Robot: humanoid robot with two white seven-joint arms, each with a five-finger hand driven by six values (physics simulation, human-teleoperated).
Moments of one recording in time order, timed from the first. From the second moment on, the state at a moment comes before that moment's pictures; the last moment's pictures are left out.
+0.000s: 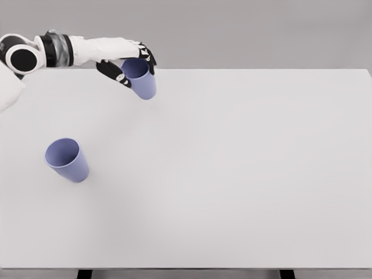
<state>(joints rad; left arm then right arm) -1.13 0.51 -0.91 -0.90 -0.15 -0.61 -0.61 -0.02 0.00 -0.07 0.15 0.08 -0.14 0.17</state>
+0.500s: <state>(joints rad) -1.05 0.85 -0.91 -1.23 0.01 -0.62 -0.61 -0.02 0.00 -0.07 0.15 0.08 -0.14 0.17</state>
